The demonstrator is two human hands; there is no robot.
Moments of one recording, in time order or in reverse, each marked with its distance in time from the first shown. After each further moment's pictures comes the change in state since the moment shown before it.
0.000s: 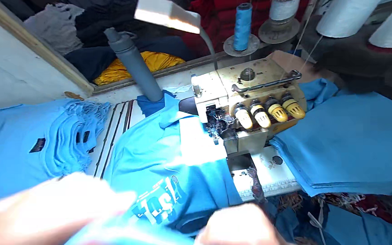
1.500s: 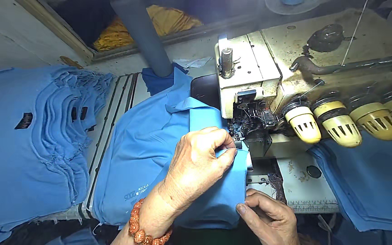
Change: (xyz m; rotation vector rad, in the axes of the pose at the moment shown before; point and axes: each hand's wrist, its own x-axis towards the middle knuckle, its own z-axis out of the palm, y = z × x) left_hand 0.047 -0.106 0.140 0.098 -0.066 -0.270; right_hand -0.066 0.114 0.020 0.177 0.443 0.374
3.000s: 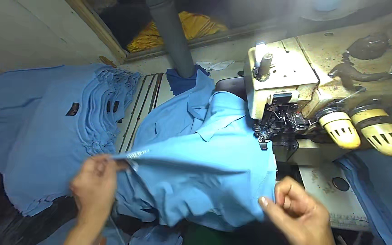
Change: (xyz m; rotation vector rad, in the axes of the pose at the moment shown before) left_hand -0.151 -0.100 -0.108 0.267 0.588 -0.598; right_hand 0.025 -0.031 -0.002 -0.026 -0.052 0.178
